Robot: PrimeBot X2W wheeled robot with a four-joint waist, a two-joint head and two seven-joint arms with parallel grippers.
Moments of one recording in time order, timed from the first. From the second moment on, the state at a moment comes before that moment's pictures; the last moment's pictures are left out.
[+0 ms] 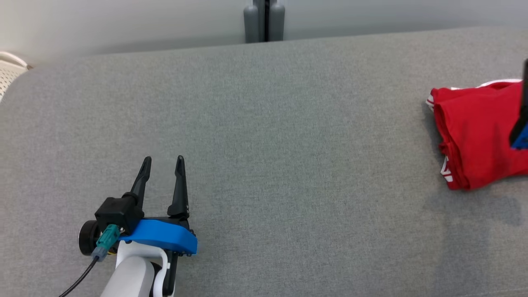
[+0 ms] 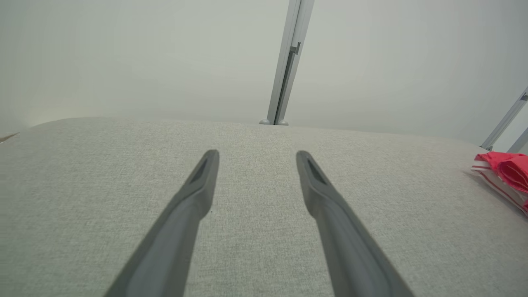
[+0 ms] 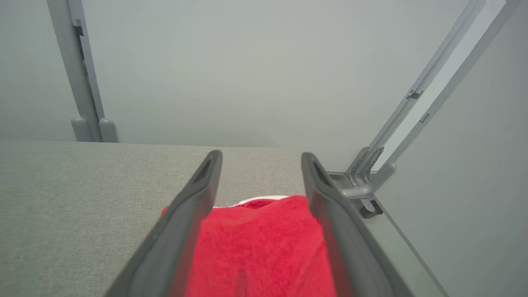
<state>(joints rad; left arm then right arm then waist) -0.24 0.14 -0.28 0.32 -0.38 0.04 -0.26 -0.74 -0.32 -0.28 0.67 -0.11 0.13 0.00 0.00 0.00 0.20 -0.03</state>
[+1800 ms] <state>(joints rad) -0.01 0.15 -0.24 0.36 -0.33 0.07 -0.24 -0.04 -0.05 -0.03 0.33 0.13 0.13 -0.25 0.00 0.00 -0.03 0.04</state>
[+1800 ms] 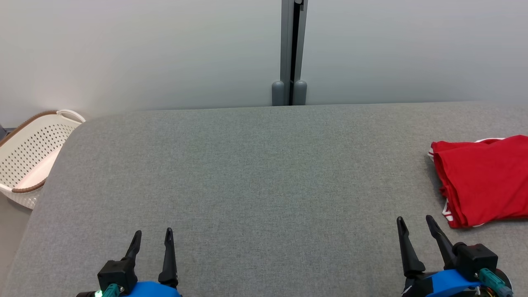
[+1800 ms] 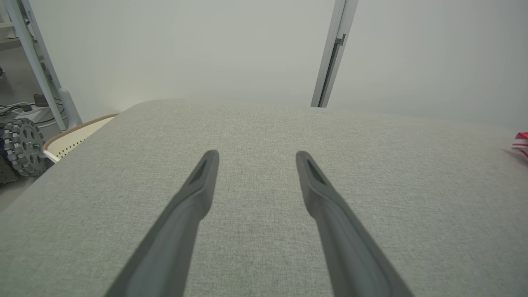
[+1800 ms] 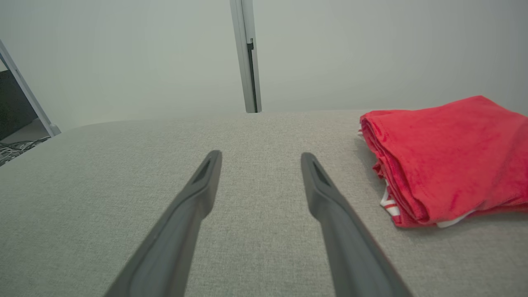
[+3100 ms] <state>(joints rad) -0.01 0.11 -0.12 0.35 -0.79 0.00 -0.11 -0.04 -0.05 -0.06 0.34 0.67 0.13 -0.12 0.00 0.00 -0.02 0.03</state>
